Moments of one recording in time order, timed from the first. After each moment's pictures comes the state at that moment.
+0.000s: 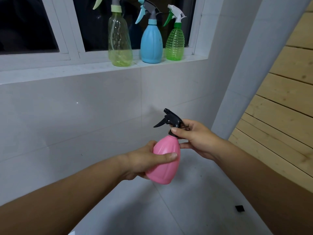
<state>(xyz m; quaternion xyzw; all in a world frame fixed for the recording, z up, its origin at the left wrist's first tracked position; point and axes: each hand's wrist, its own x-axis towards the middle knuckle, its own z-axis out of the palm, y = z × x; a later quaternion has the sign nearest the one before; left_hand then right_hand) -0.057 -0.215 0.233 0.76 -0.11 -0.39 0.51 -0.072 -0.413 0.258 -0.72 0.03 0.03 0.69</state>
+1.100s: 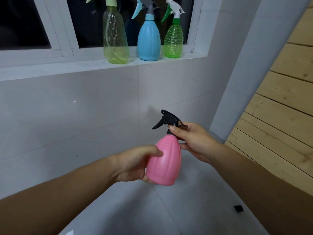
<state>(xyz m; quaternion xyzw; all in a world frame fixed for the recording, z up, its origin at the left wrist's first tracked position) -0.043 -0.211 0.224 0.62 -0.05 -0.48 0.62 -0.063 -0.411 0.245 -0.68 0.06 0.01 0.73</state>
